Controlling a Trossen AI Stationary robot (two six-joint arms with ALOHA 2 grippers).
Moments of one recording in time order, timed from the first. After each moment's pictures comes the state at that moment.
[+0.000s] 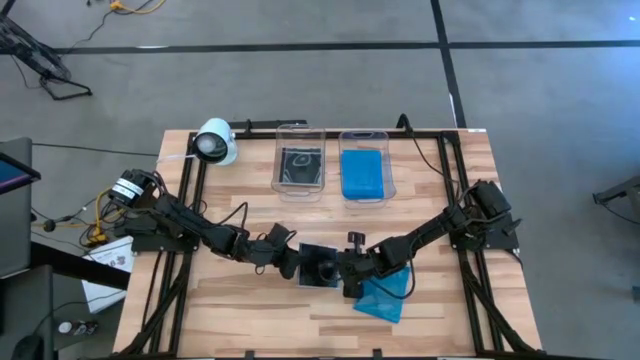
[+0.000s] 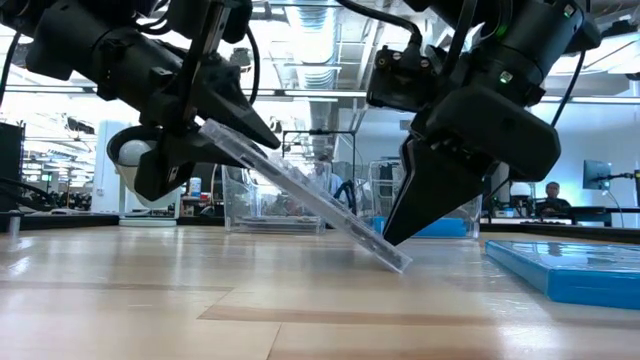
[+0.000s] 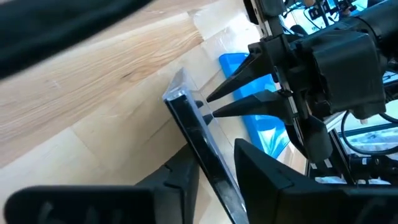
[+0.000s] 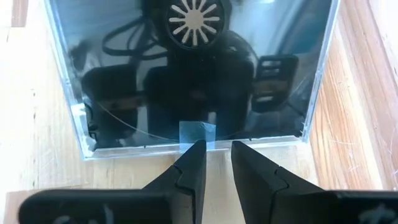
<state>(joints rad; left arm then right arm) -0.37 1.60 0.60 0.50 -0.35 -1.18 0.40 1.90 1.06 -0.22 0.32 0.33</state>
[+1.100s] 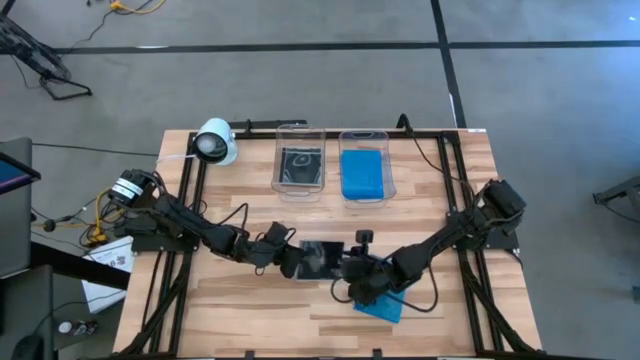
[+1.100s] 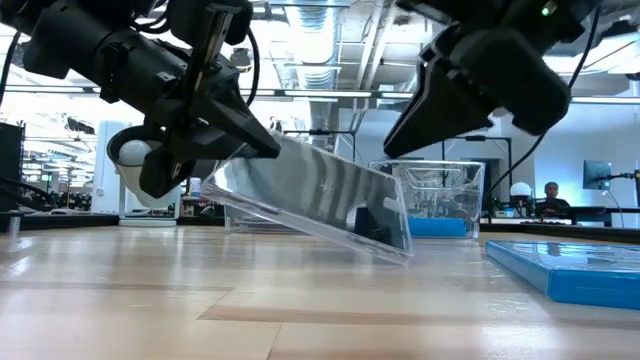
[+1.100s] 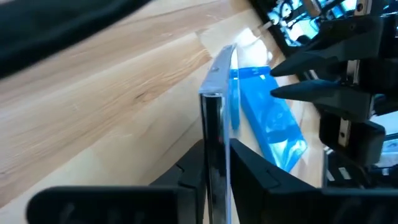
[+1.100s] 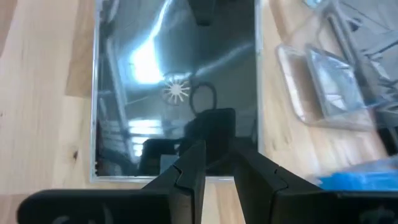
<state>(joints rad) -0.37 1.60 0.60 0.46 -0.43 -1.15 0.53 1.81 1.10 -0.33 0.72 0.21</state>
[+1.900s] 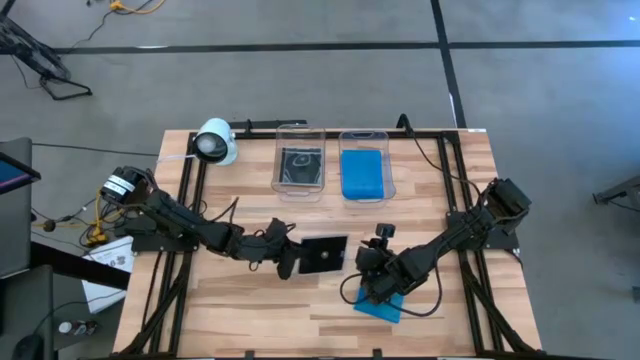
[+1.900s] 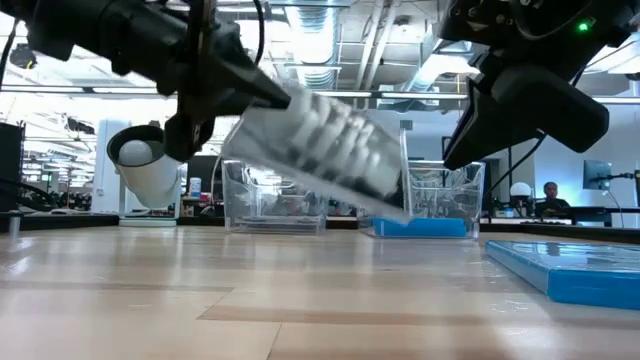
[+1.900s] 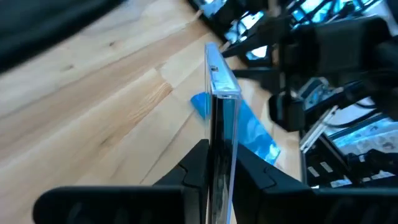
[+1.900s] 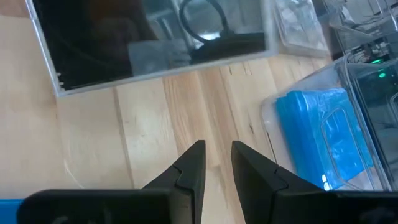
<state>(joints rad) -0.37 1.53 0.60 0.55 -0.43 -0.93 0.56 1.77 1.10 -0.73 0.79 0.55</state>
